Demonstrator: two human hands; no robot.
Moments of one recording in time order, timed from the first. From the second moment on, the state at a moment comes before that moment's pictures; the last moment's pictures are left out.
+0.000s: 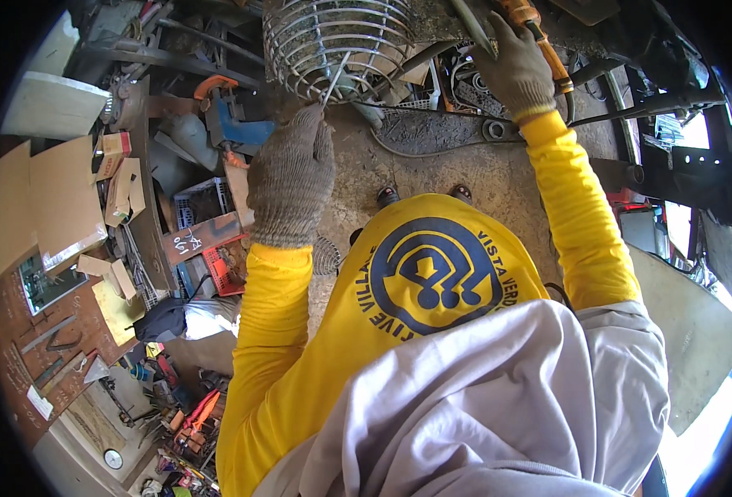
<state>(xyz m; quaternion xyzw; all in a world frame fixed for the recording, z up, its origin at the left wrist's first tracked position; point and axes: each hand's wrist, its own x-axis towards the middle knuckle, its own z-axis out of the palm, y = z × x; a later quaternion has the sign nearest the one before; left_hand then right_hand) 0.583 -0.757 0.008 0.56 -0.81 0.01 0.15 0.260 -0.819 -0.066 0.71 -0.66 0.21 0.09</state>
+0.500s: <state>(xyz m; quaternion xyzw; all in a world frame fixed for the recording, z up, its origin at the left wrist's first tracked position) 0.573 -0.768 -0.018 0.55 -0.82 -0.02 0.16 0.221 -0.708 -0.090 0.54 -0.76 0.37 -0.05</state>
